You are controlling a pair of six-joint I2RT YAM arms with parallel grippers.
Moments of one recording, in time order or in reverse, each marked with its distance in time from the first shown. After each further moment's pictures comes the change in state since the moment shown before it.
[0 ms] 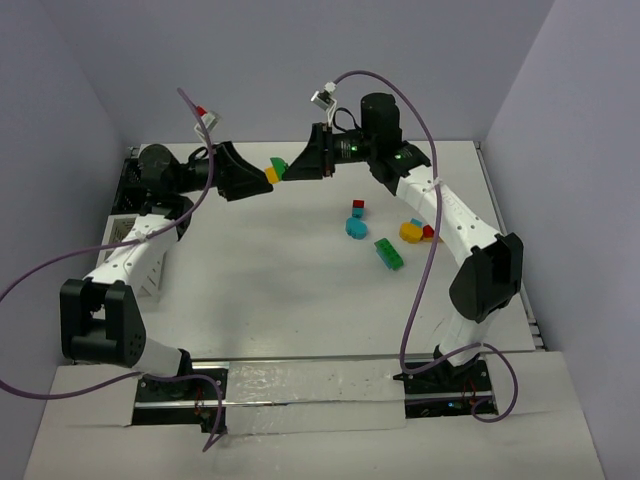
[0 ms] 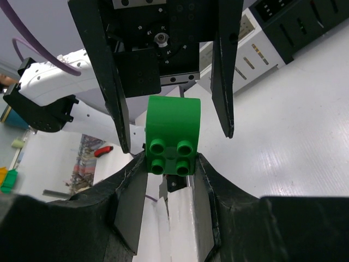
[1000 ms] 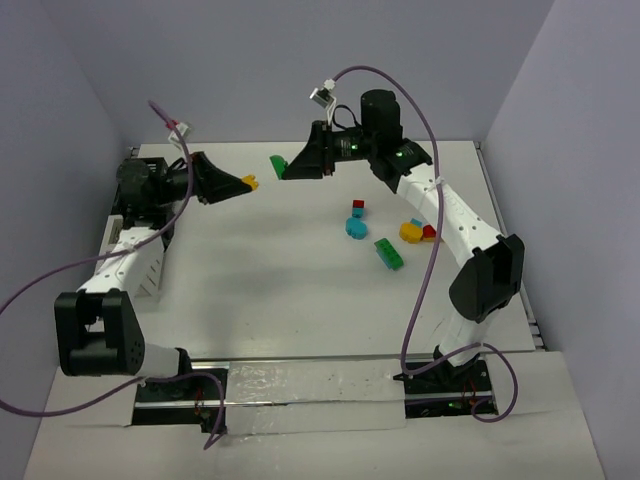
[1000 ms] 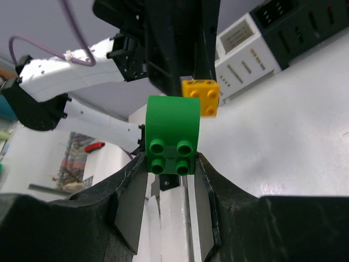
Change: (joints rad) left arm 0.105 -0.048 -0.109 0.103 0.004 -0.100; right arm 0.007 0.001 0.031 -0.044 -0.005 -0.066
